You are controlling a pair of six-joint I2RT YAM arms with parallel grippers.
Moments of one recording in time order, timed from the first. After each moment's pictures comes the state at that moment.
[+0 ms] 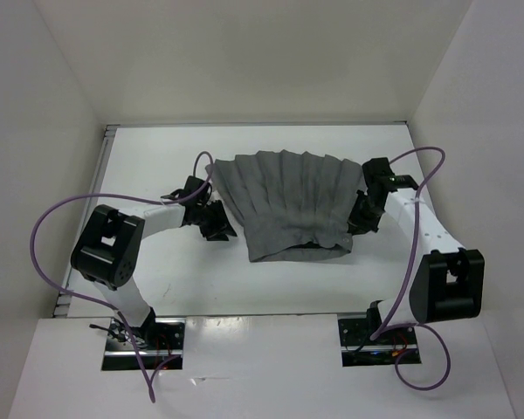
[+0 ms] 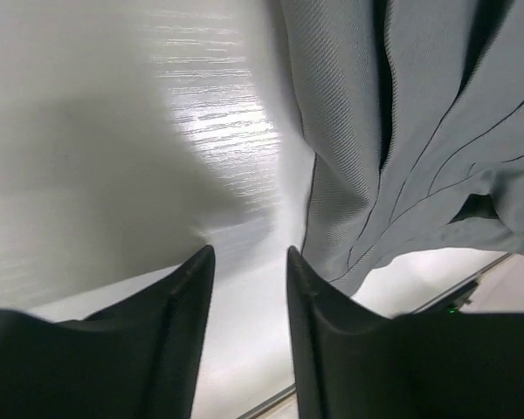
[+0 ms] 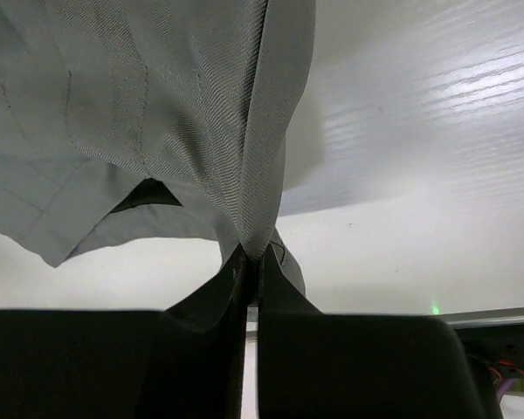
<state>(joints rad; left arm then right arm) -0.34 1.72 0.91 -0.25 0.38 -0.73 0.08 1.39 1.05 -0.95 -0.06 0.55</state>
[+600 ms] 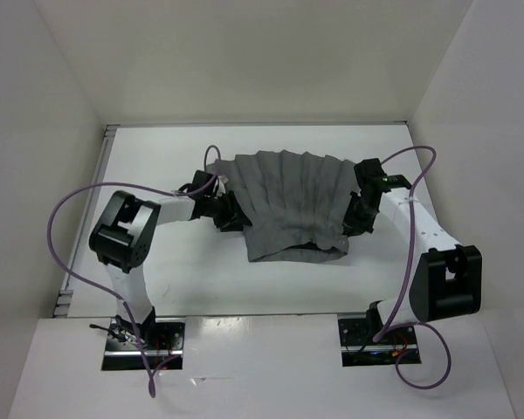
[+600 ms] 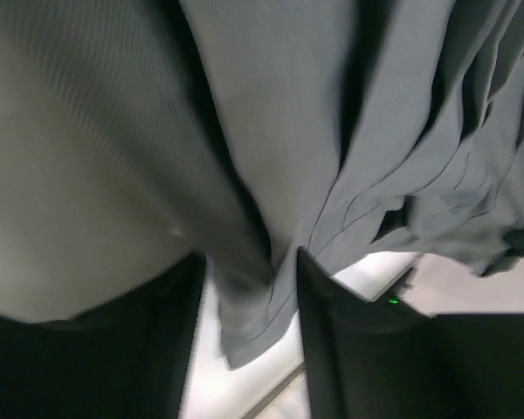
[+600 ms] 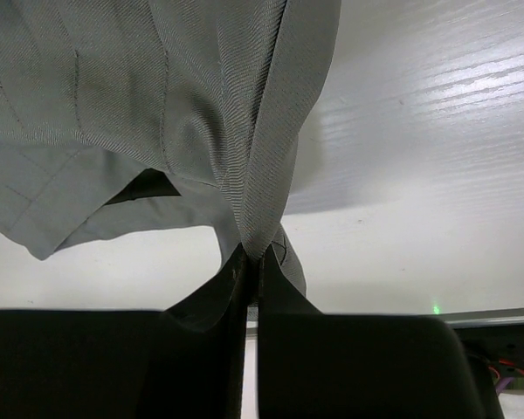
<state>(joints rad) -0.34 1.86 1.00 -0.07 0.53 -0.80 0.14 1.40 1.05 -0.95 -0.04 0.56</state>
